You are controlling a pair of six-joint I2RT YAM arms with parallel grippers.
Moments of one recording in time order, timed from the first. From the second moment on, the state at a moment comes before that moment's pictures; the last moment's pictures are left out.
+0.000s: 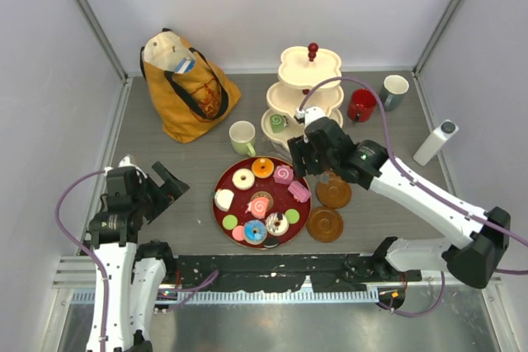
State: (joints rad) left arm 0.09 0.54 0.73 -1.01 0.18 -0.66; right arm 0.81 1.26 1.18 -0.70 0.24 0.27
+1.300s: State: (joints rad) left arm 0.09 0.55 0.73 -1.01 0.18 -0.65; right arm 1.26 1.28 1.14 -0.90 0.28 0.24
